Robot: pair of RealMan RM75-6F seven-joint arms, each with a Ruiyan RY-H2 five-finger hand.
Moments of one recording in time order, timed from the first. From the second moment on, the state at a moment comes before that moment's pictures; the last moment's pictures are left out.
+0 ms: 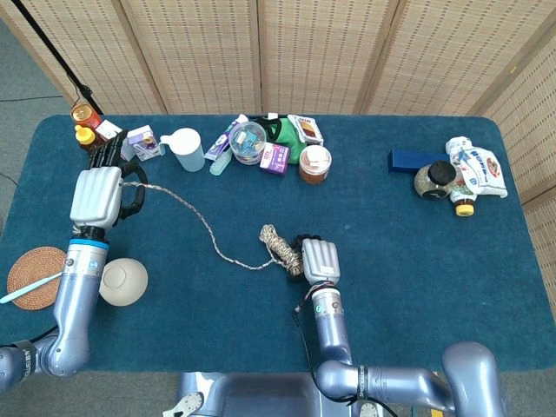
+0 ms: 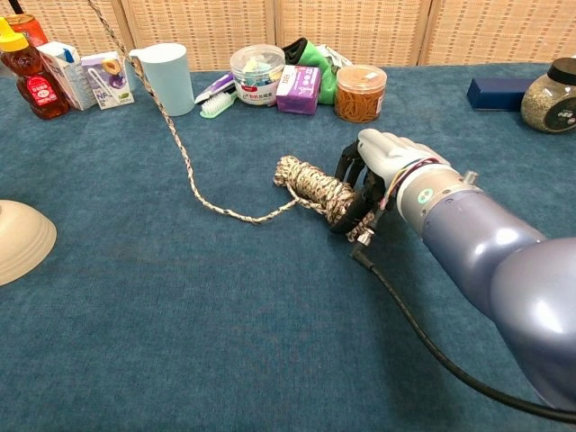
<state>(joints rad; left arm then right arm) -0.69 -1.22 -0.37 -1.89 0.82 1.31 0.46 0.83 -1.97 0.33 -1.47 -0.62 1.33 -0.64</state>
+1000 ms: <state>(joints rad) -0.69 -1.02 -0.46 -2.19 0.78 1.31 0.41 0.84 -1.74 0.33 -1.52 -0.82 1.14 -0.65</state>
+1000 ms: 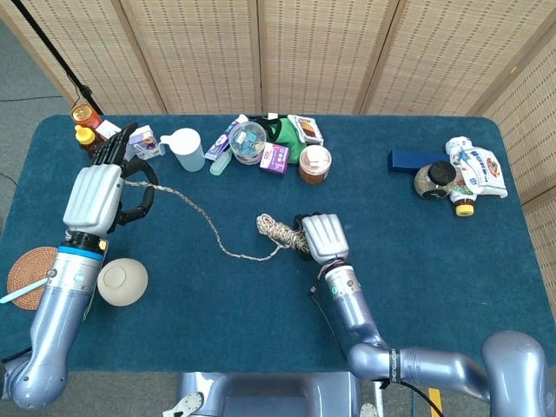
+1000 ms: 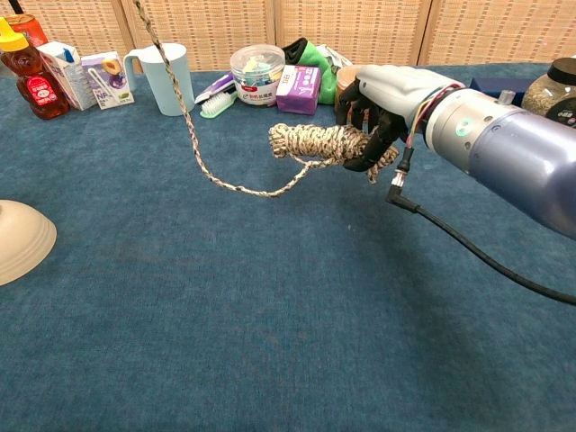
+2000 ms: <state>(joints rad) -1.07 -1.21 -0.64 -2.22 0.42 1.47 0.59 0.89 -1.65 0.27 -1.70 -0.83 0.99 -0.57</state>
